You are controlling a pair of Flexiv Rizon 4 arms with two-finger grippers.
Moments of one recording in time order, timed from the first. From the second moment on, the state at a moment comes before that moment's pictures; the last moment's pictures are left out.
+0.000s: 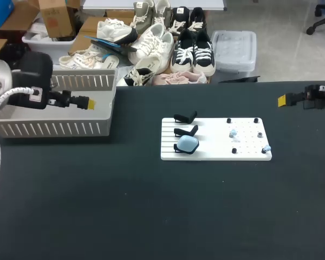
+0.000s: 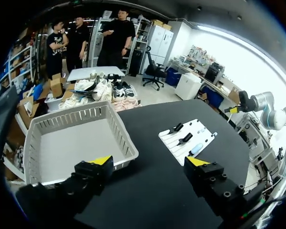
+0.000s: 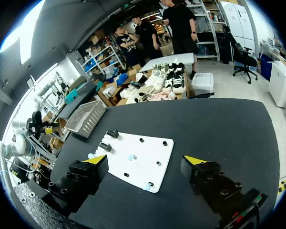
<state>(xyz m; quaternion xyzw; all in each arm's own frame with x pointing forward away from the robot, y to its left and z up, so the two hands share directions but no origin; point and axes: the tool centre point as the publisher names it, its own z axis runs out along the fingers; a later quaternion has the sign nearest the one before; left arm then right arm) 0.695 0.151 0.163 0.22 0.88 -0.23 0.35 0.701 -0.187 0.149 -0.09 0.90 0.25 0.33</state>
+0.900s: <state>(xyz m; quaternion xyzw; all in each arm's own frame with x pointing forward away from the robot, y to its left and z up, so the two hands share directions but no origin) 0.676 0.075 0.146 0.55 0.67 -0.30 0.38 0.701 -0.187 0.149 -0.09 0.90 0.25 0.33</state>
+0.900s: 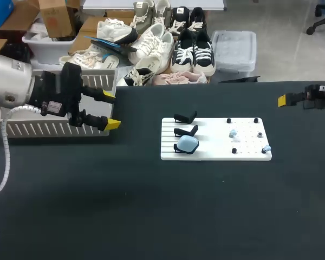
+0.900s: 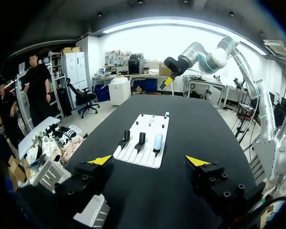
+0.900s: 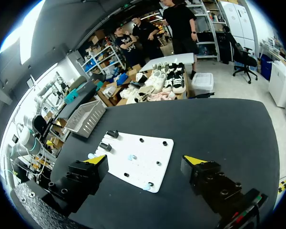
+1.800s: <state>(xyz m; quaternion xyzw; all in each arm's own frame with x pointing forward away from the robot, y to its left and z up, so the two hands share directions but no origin) 0.687 0.003 0.095 0.61 0.63 -0.30 0.38 0.701 -0.187 0.149 -0.09 0.90 0.25 0.33</state>
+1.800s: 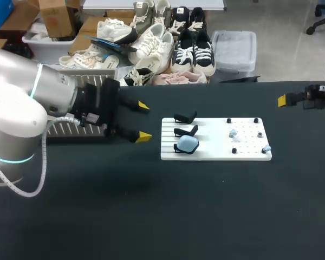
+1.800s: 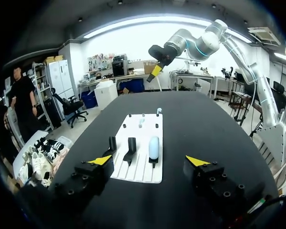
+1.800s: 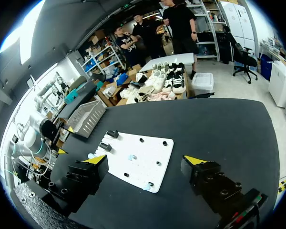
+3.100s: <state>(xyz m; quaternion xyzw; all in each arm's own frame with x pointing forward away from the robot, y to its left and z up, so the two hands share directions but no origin) 0.693 -0.061 0.030 0.61 0.63 -0.30 0.36 0.701 -0.187 0.149 -0.09 0.90 0.25 0.33</state>
